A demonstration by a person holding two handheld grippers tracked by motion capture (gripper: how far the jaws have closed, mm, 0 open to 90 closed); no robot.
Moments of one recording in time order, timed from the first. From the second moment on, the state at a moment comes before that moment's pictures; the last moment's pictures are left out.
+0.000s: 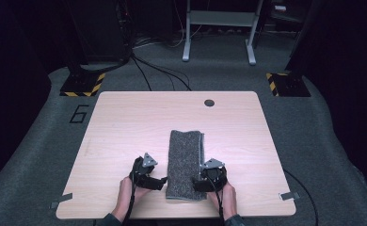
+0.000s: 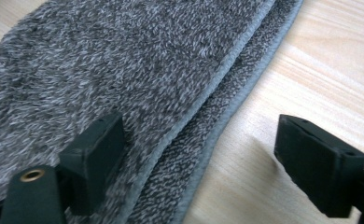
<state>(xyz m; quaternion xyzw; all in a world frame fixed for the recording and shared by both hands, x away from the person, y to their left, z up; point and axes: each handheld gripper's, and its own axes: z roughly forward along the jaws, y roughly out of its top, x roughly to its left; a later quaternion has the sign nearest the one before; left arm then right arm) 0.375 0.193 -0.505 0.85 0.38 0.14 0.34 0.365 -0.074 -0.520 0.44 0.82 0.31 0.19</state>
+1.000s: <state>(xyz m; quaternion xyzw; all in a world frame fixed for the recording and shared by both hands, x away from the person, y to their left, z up) 0.500 0.185 -0.485 0.83 0.43 0.10 0.35 0.471 -0.094 -0.484 0.46 0.81 0.32 0.16</state>
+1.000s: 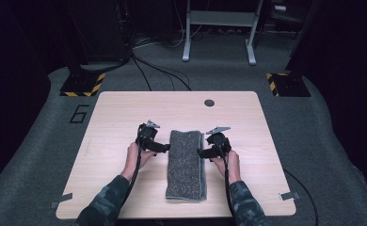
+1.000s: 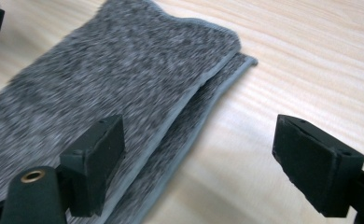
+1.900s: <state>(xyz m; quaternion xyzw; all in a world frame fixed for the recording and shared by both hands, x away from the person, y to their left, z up) 0.548 0.145 -0.506 0.84 0.43 0.15 0.29 0.545 -0.069 -0.503 0.50 0.81 0.27 0.14</state>
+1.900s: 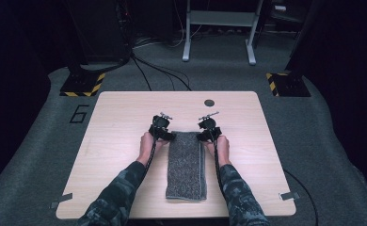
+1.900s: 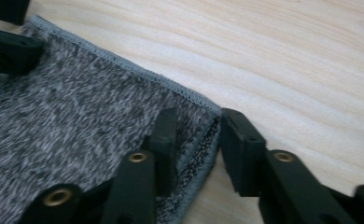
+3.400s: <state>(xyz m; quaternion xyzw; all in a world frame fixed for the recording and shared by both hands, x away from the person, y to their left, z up) 0.540 0.154 -0.490 0.83 0.43 0.14 0.34 0.541 -0.072 -0.494 0.48 0.81 0.32 0.13</state>
